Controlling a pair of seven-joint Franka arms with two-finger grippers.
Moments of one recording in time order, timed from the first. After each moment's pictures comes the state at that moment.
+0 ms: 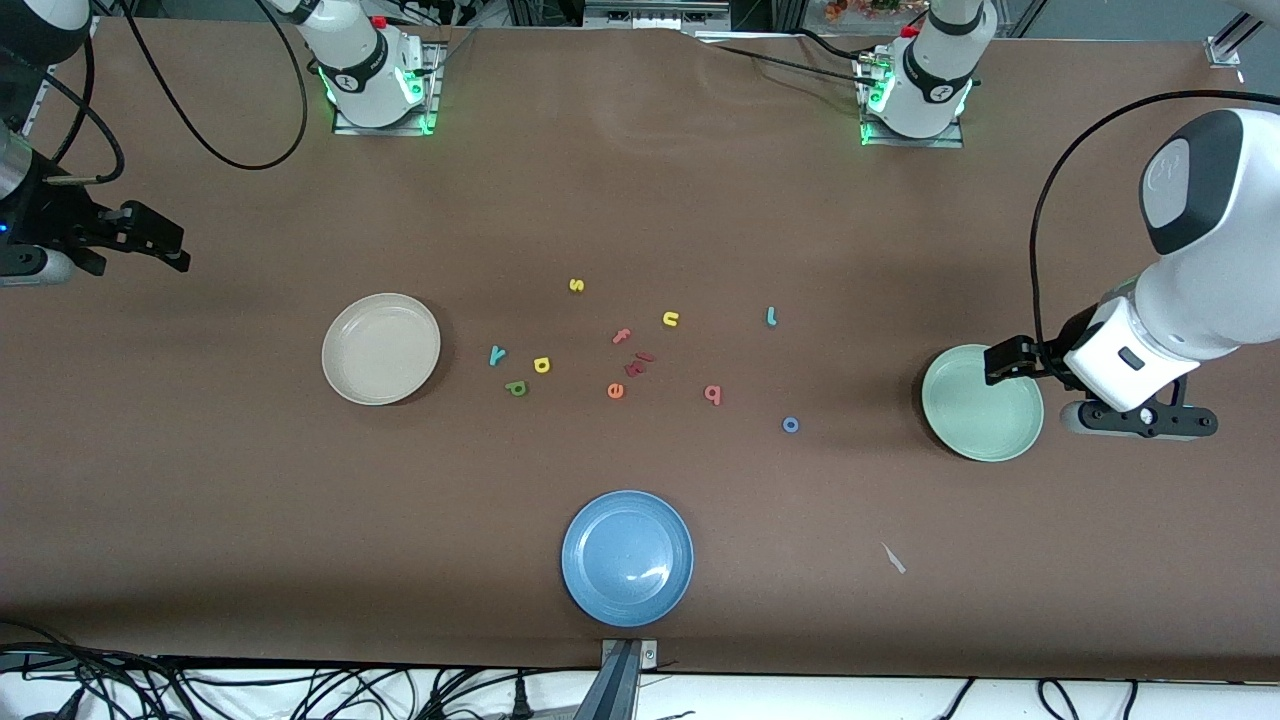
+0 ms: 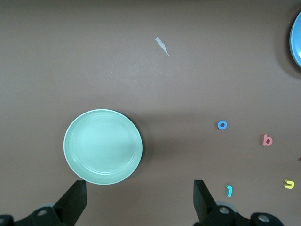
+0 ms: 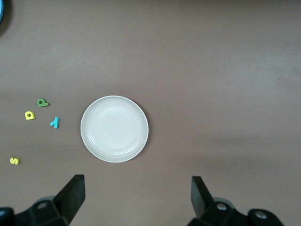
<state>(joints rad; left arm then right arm) 0.09 0.35 -0.21 -1.42 0.03 1.73 -0.09 -0.02 -0.01 0.00 -1.72 0.01 1.73 -0.08</state>
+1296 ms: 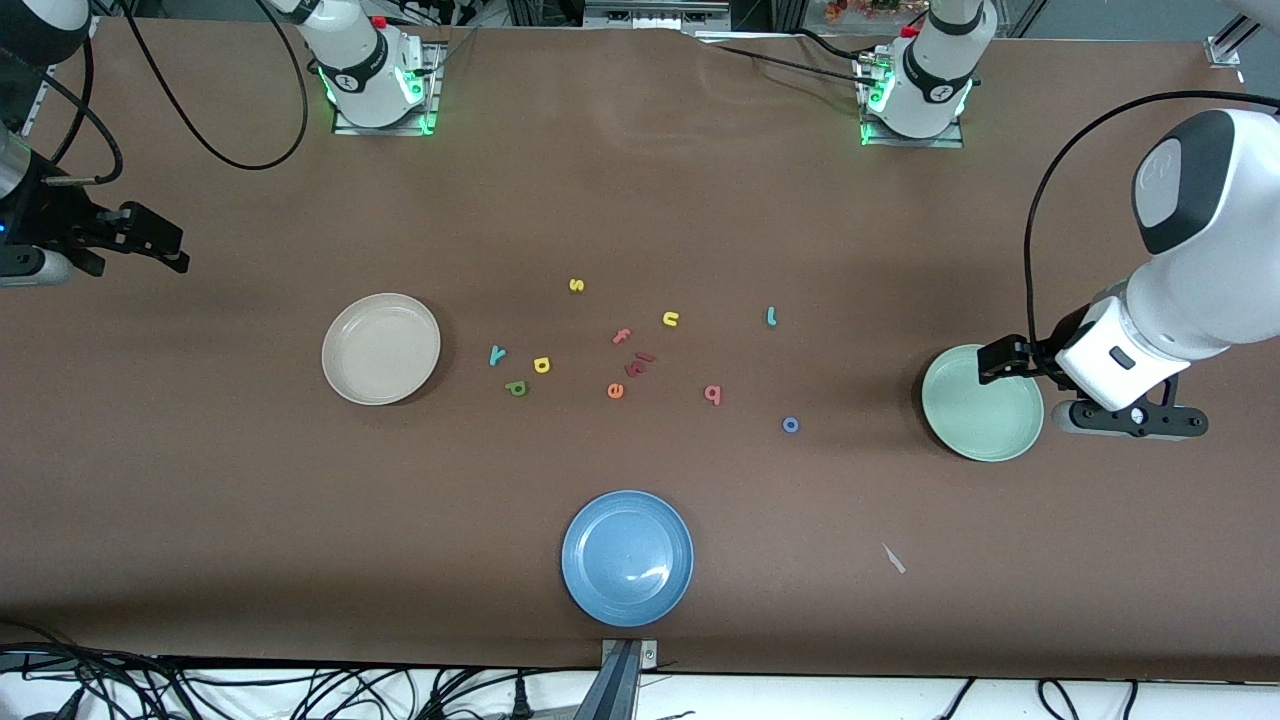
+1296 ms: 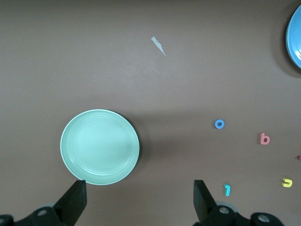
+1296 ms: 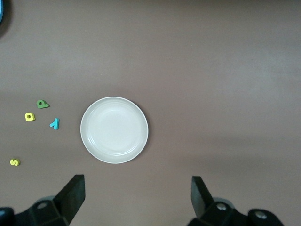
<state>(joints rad) 0.08 0.35 -0.22 -1.42 0.03 1.73 -0.09 -0.02 -0.01 0.00 -1.72 0.01 1.74 -0.08</state>
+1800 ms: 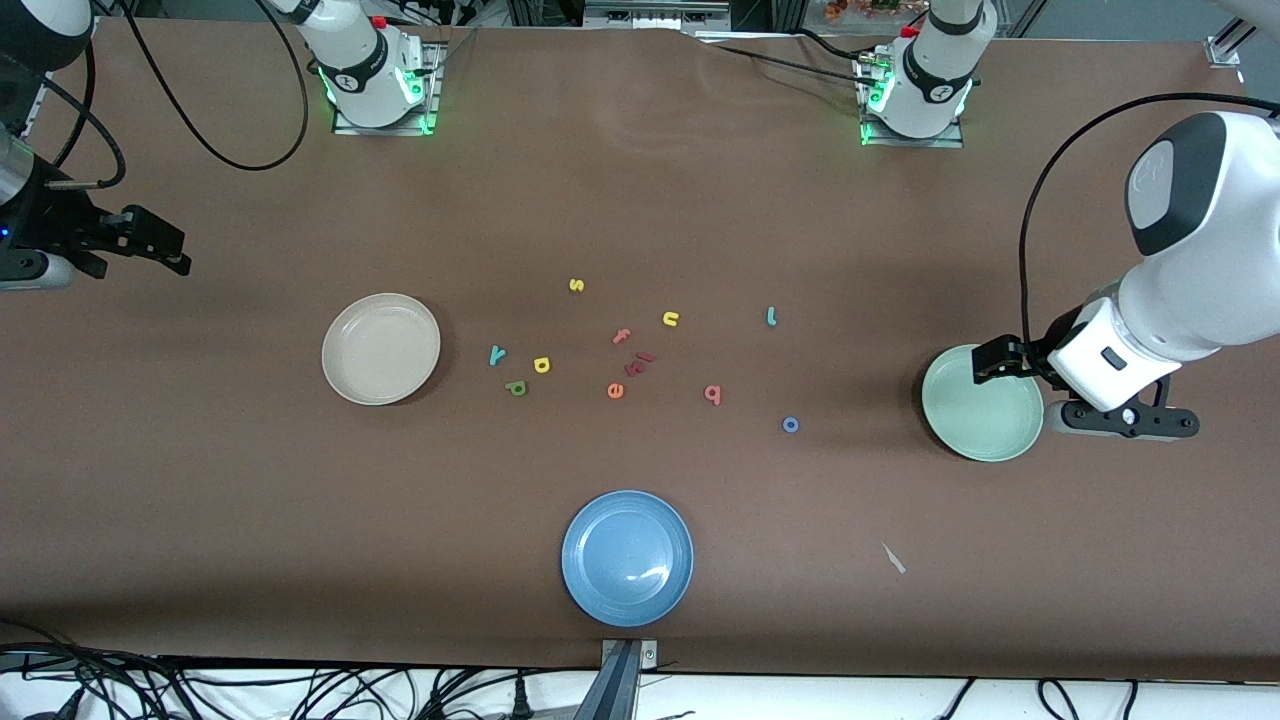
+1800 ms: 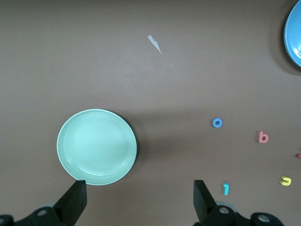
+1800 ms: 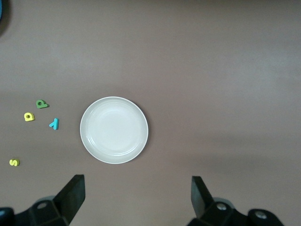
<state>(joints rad) 0.07 0.36 -0.22 -1.42 0.03 1.73 -0.09 -0.02 -0.01 0.00 -1.72 0.01 1.74 -0.08</state>
